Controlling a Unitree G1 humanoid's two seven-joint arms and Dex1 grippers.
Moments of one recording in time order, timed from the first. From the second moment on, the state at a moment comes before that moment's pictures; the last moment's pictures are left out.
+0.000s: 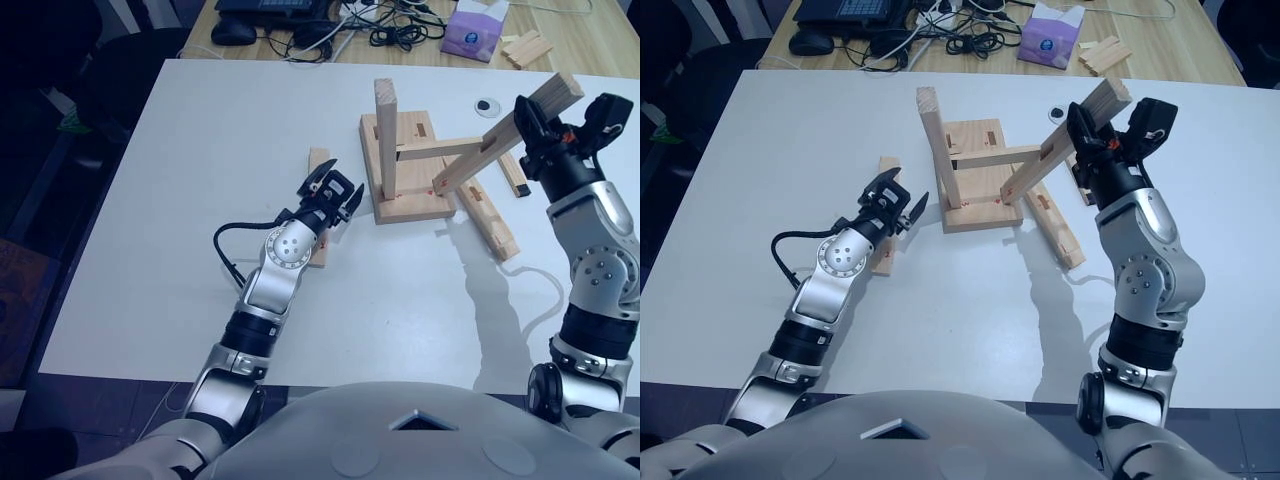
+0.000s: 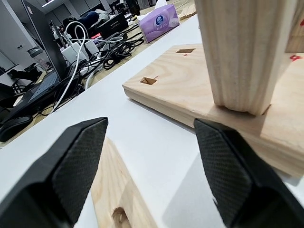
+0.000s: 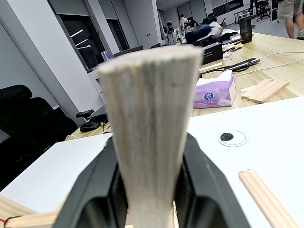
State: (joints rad) left arm -0.15 0.16 -0.28 0.06 0.26 0.12 -0.26; right arm -0.21 -0.29 -0.25 -0.28 0.70 0.65 0.08
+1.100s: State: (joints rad) left arm -0.15 0.09 -0.31 -0.01 0.29 0.19 -0.18; right arm -0.27 -0.38 -0.07 -0.22 0.52 0.60 0.19
